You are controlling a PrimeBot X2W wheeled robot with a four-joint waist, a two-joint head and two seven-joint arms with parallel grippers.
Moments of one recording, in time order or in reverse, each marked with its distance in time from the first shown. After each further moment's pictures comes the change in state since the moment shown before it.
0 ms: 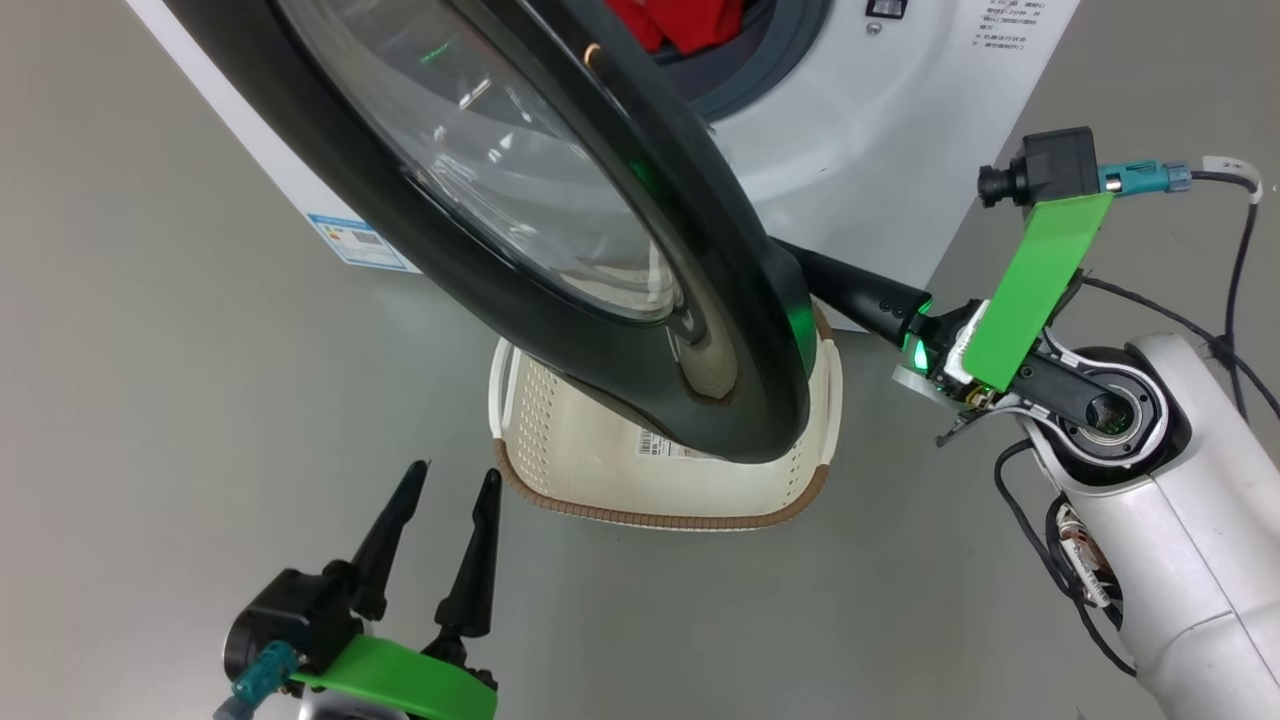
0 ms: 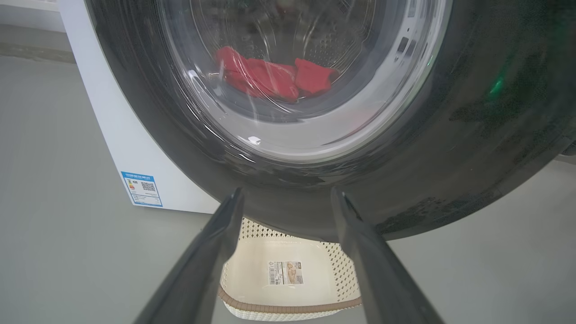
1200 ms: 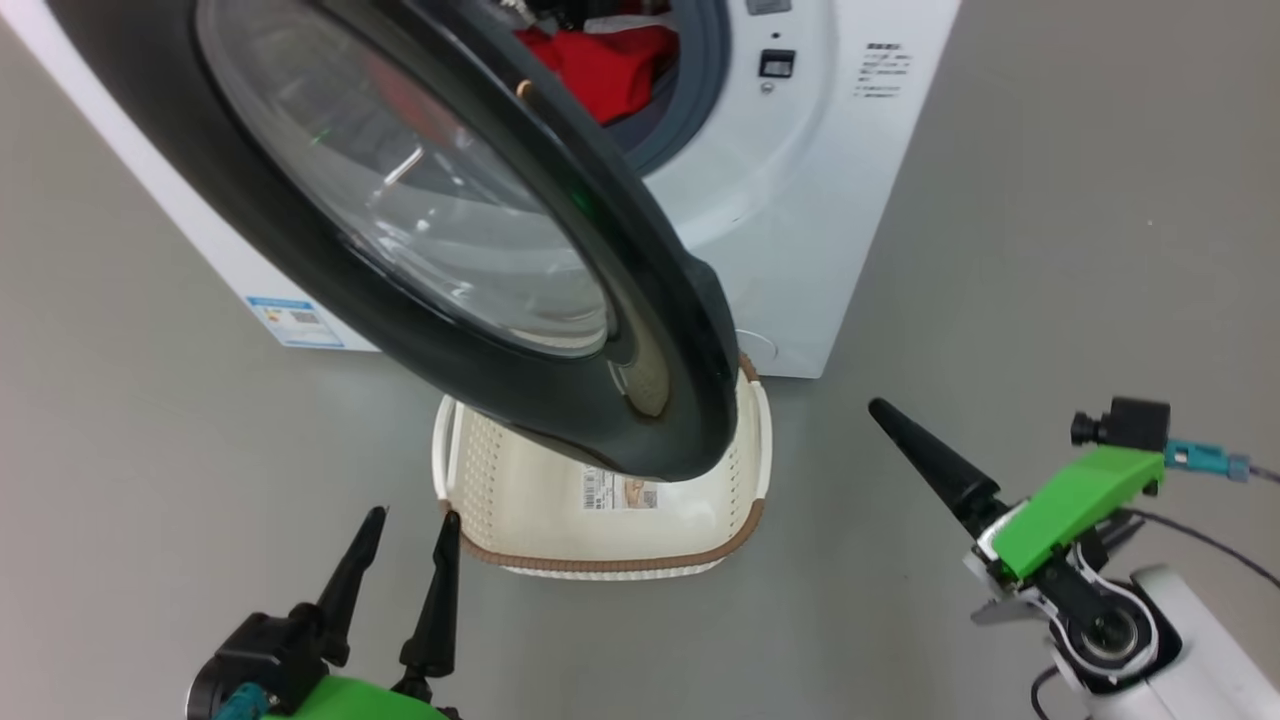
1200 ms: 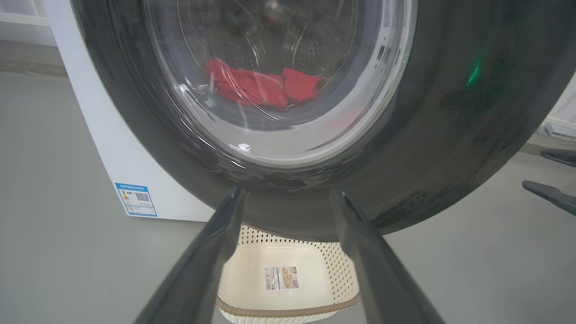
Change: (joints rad) left arm 0.071 0.001 0.069 0.003 0.033 0.000 0.000; right arm 0.336 -0.051 -0.001 0.087 -0.081 0.000 -0.404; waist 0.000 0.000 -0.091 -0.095
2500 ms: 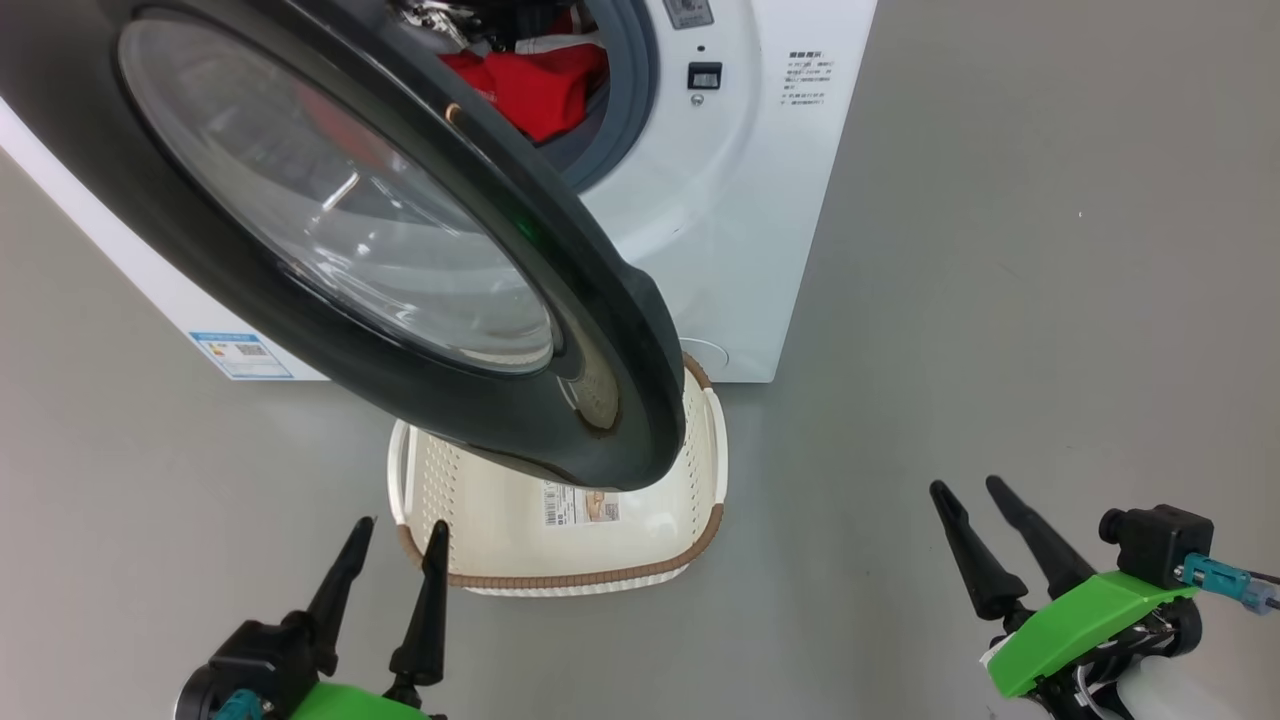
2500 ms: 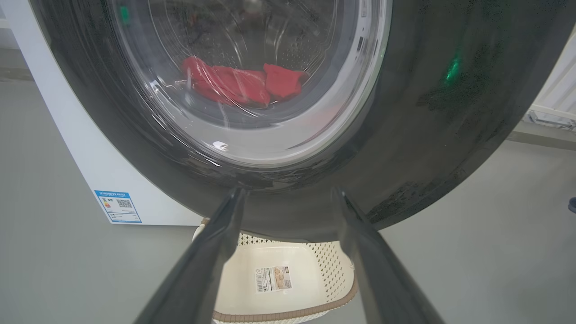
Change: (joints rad) left arm 0.013 0.003 0.021 0.012 0.025 -0.001 0.000; right arm 0.109 -0.085 0.120 0.115 -0.588 0.000 -0.468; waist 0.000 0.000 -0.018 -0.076
